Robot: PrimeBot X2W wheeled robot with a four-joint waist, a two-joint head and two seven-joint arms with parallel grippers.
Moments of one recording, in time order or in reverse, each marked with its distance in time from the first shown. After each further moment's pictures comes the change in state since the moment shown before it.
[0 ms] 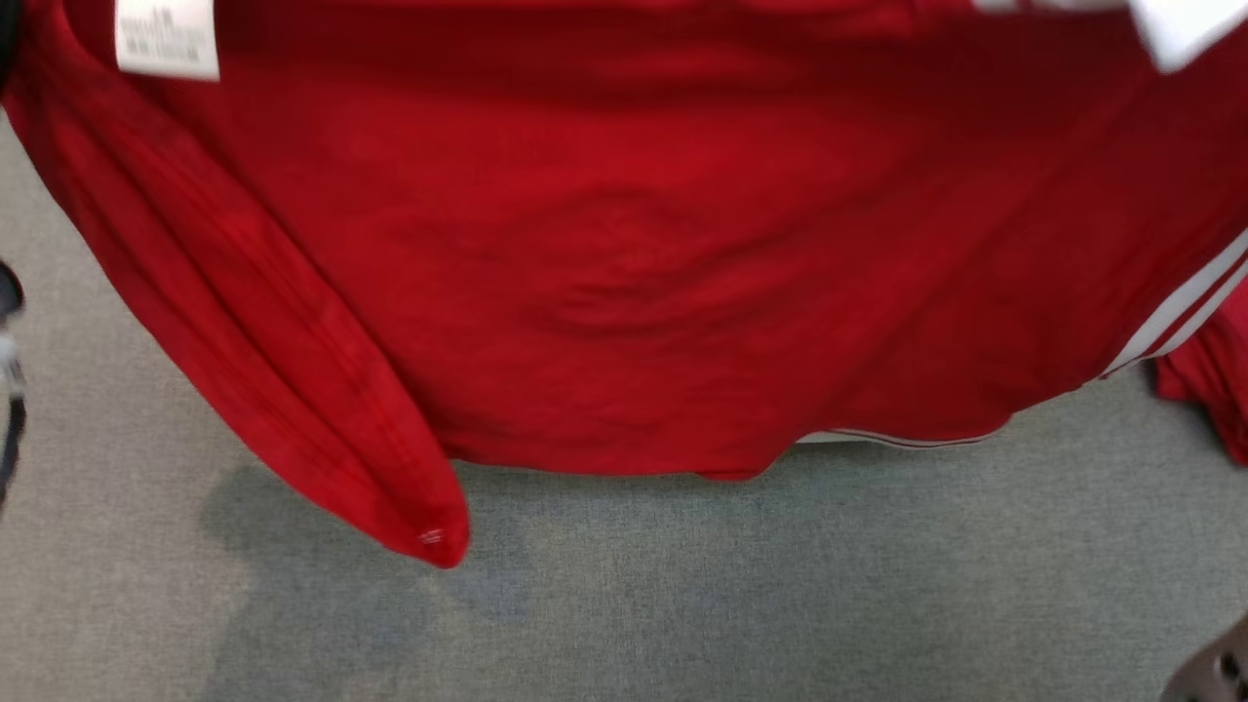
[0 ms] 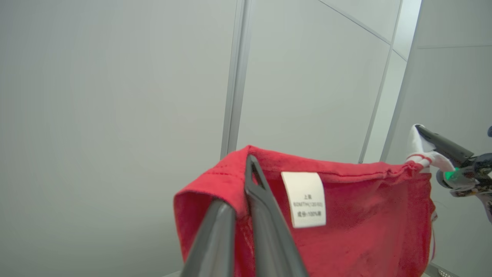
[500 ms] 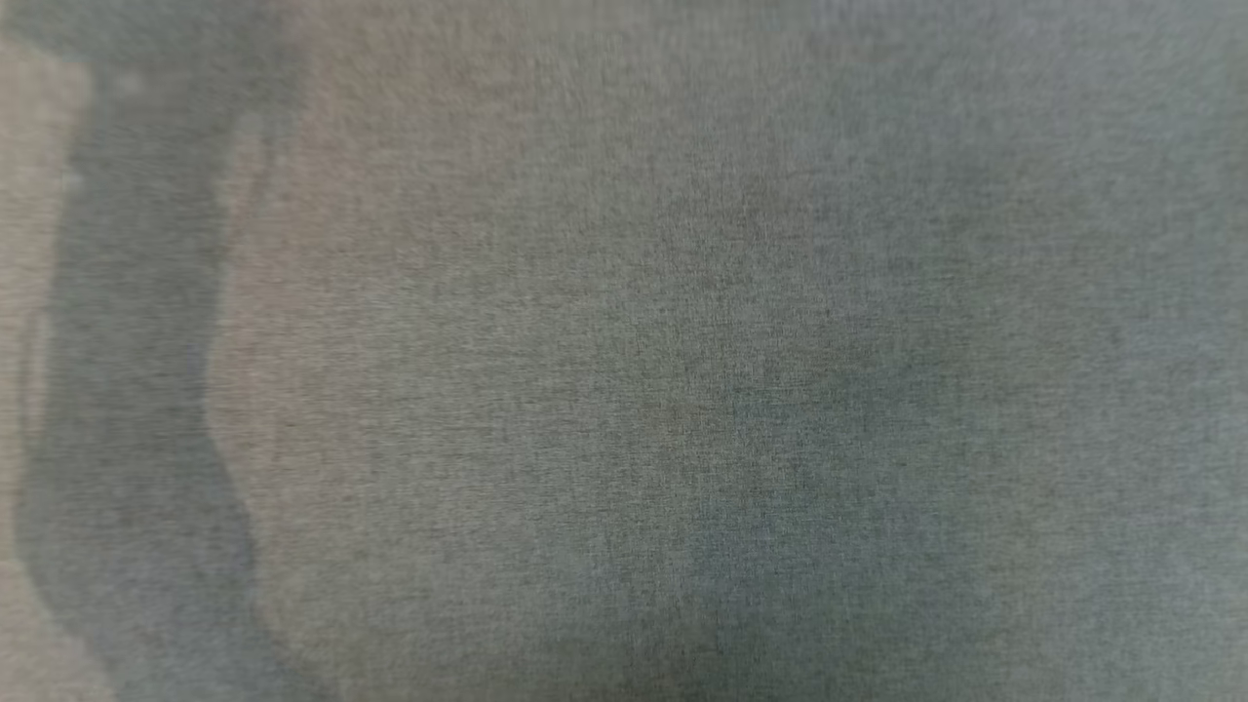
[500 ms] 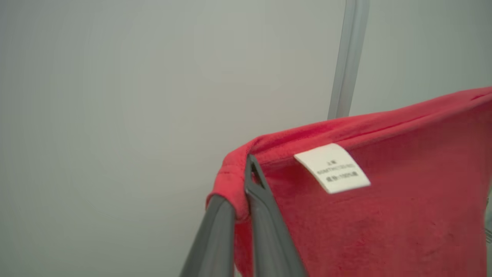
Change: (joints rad) left arm -0.910 0.021 -0.263 0.829 0.275 -0.044 -0.195; right arm -0.966 0.002 -0.059 0.845 -0.375 0.001 -0.272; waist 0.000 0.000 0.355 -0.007
